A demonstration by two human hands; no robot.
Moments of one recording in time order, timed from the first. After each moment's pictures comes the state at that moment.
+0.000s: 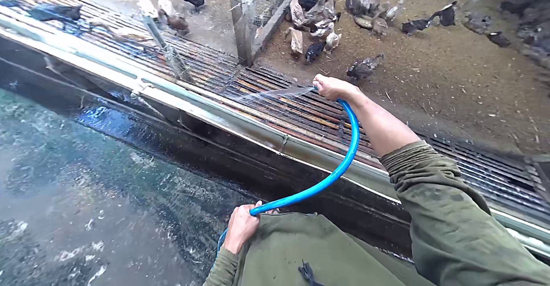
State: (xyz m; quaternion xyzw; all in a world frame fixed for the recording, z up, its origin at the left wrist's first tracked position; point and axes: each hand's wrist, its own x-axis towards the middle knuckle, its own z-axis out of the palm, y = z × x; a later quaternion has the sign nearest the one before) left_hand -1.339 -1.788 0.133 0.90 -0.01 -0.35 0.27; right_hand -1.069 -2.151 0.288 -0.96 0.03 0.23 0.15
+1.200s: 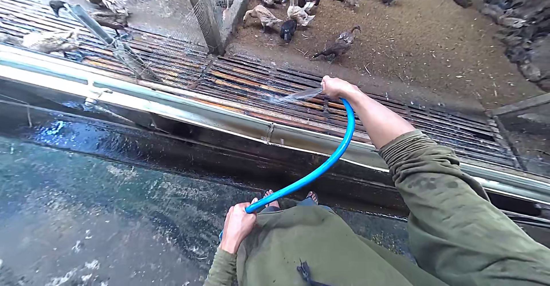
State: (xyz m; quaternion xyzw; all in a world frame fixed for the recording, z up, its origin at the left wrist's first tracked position) left_hand -1.342 -1.795 0.133 0.89 -0.02 -0.39 0.24; right_hand -1.122 -2.222 0.243 -0.94 0.19 0.27 0.08
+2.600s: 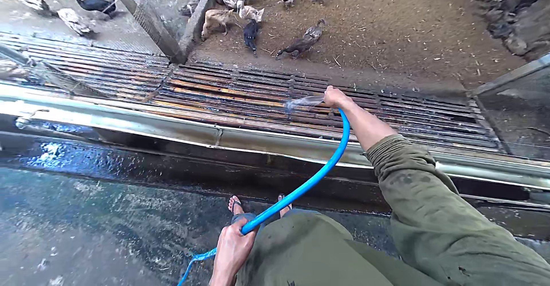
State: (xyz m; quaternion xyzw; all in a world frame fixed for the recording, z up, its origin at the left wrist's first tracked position) left_hand -1.536 -2.093 0.194 0.91 -0.06 -0.28 0.29; right_hand -1.321 -2.567 0.186 -0.91 0.31 0.23 0.14
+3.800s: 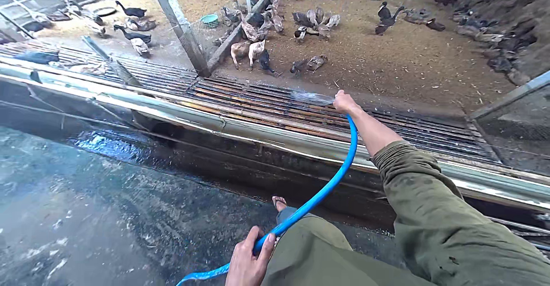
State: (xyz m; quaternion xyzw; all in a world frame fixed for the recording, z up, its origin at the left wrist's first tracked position) left_hand -1.848 -2.154 0.229 0.89 -0.12 -0.14 0.42; right_hand -1.558 -2.613 0.261 -0.93 0.30 0.12 0.16
